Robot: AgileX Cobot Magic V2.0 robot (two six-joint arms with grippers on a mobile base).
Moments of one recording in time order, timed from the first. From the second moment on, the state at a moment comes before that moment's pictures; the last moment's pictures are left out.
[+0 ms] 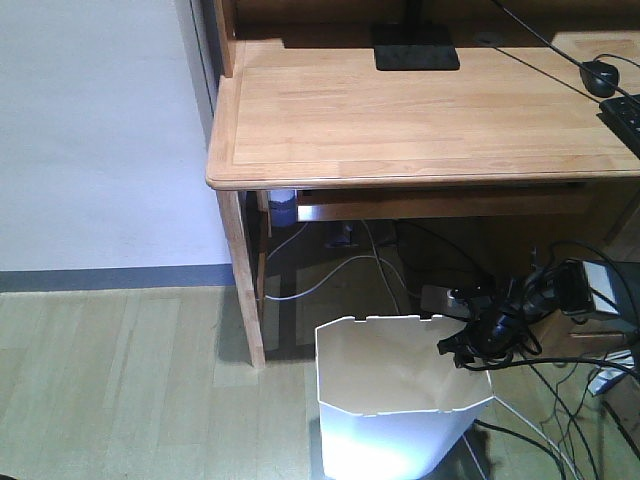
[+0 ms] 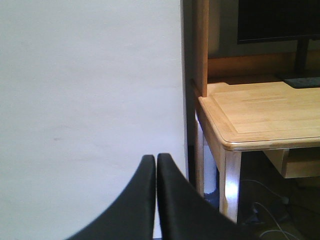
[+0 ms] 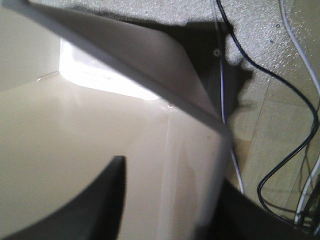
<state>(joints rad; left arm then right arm) 0.05 -0.02 0.03 0.04 0.12 -0.05 -0.10 3.12 -1.87 0.29 0.45 -0.50</state>
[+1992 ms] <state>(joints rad) 0.05 -0.02 0.03 0.04 0.12 -0.05 -0.18 2.59 -1.19 0.62 0.37 -0.98</state>
